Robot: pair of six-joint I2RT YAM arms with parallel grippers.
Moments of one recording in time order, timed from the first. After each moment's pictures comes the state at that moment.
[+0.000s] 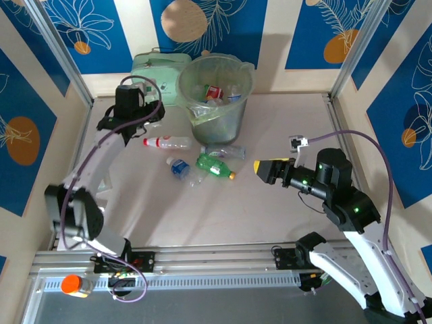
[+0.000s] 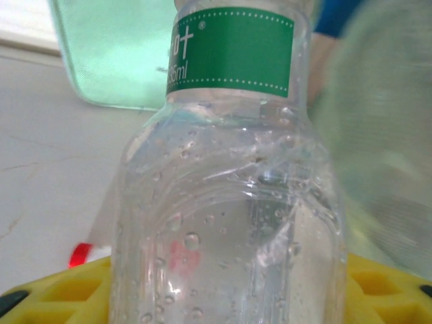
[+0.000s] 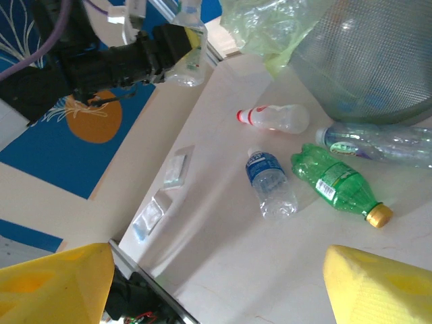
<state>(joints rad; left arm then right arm) -0.22 1.50 1.38 -0.43 0.04 -0.37 0.47 0.66 1.00 -0.68 -0.39 0.59</state>
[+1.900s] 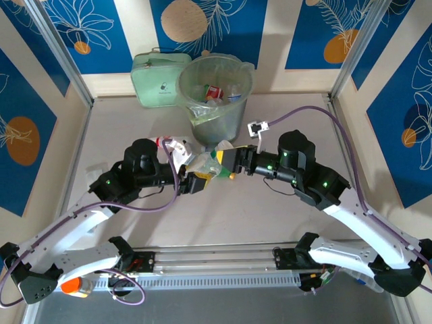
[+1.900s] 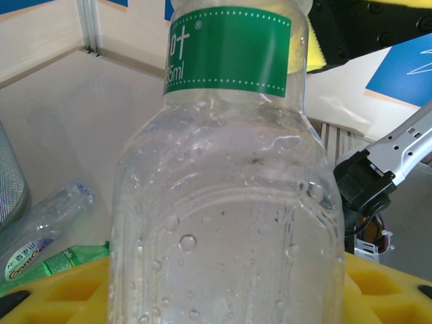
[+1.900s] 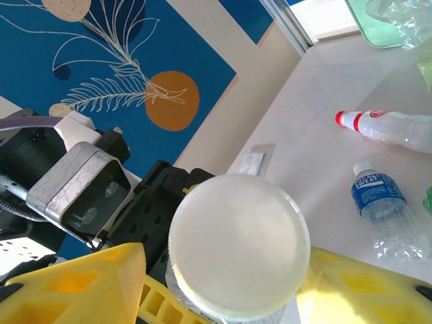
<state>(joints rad) -0.78 0.97 1.02 -0.41 0.46 -0.01 0.83 0.96 1.15 -0.41 -0.25 0.71</state>
